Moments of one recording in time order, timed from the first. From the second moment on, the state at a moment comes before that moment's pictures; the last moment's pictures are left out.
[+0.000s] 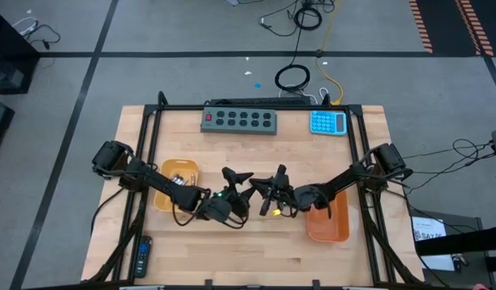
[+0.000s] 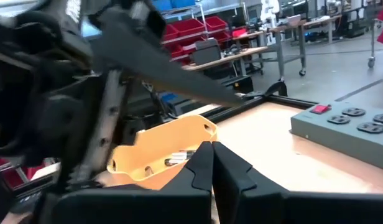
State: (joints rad) left arm -0.39 1.75 1.00 0.35 -0.96 0.58; right arm 0.32 1.85 0.72 1.19 0.73 0.28
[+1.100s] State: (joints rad) left arm 0.14 1.77 1.06 0.03 0.03 0.24; right arm 0.28 1.26 0.72 -0.09 0.65 0.57
